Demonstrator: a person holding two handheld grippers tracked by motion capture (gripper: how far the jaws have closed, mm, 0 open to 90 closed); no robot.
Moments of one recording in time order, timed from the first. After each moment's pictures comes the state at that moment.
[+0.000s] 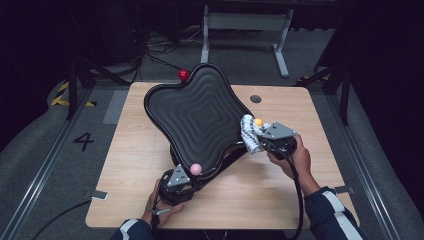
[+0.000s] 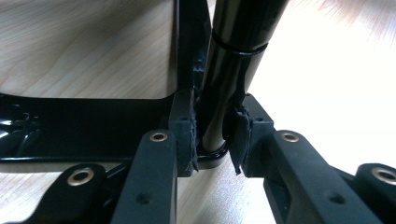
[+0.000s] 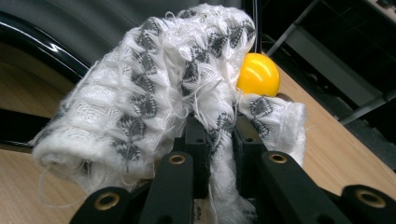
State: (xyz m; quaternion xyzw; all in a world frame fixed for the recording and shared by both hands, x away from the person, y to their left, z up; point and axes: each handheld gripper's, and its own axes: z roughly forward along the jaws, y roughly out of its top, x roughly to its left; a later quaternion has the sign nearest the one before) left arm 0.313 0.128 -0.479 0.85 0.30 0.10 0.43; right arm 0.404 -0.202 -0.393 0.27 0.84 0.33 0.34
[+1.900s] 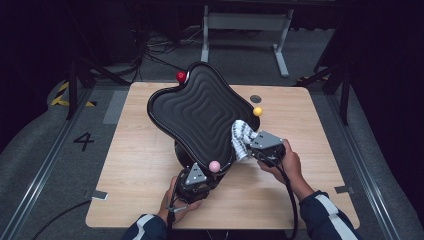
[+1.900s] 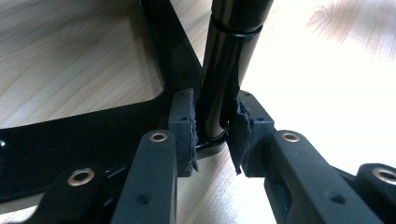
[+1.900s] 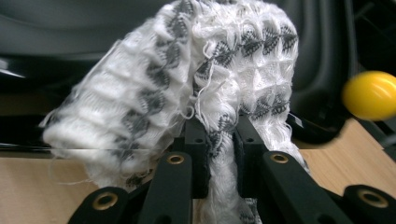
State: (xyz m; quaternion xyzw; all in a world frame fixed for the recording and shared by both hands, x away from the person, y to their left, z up) left arm 0.320 0.086 -0.479 0.85 0.29 0.09 0.44; right arm 0.395 -0.179 -0.406 0.22 0.86 0.34 0.32
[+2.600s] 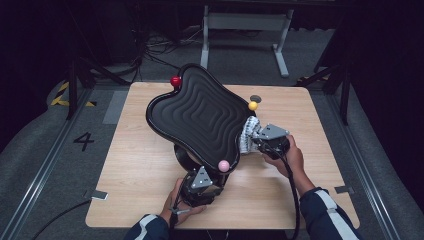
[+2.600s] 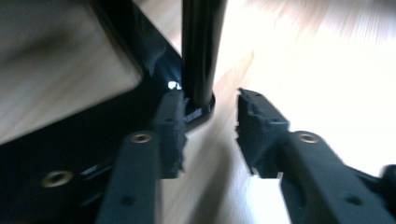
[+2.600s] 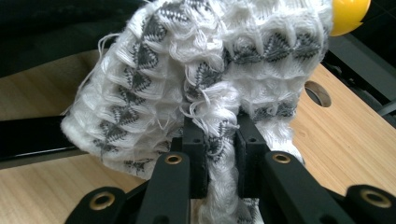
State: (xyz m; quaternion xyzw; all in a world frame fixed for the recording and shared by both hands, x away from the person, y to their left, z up) left arm 0.311 0.076 -0.480 0.88 0.24 0.09 0.40; right arm 0.422 -0.199 -0.422 0.27 0.85 0.33 0.31
